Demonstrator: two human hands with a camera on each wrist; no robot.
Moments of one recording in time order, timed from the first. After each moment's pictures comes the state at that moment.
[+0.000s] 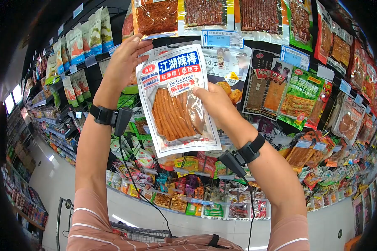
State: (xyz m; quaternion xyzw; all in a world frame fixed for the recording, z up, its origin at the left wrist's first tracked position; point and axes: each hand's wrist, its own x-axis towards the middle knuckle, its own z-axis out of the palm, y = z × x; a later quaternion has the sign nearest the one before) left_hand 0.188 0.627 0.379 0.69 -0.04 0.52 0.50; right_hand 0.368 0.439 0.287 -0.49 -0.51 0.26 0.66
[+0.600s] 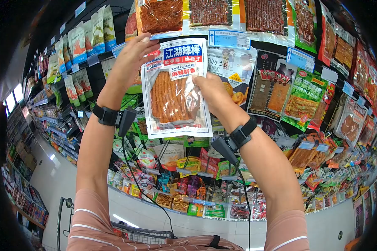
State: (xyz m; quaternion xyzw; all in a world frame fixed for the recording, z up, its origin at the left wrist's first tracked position) left_hand 0.191 0.624 0.375 0.74 -0.04 0.51 0.44; right_hand 0.391 0.502 0.290 -0.46 -0.46 0.26 0.71
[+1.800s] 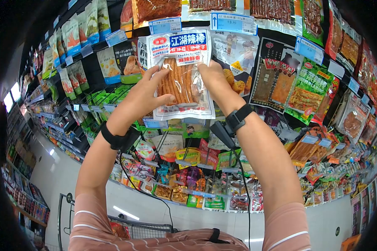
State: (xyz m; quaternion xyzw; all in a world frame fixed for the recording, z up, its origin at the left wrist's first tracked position) left_hand 0.185 0.597 0.276 0.92 0.17 0.35 0.01; right_hand 0.410 0.523 0.281 -0.57 -0.46 0.14 0.66
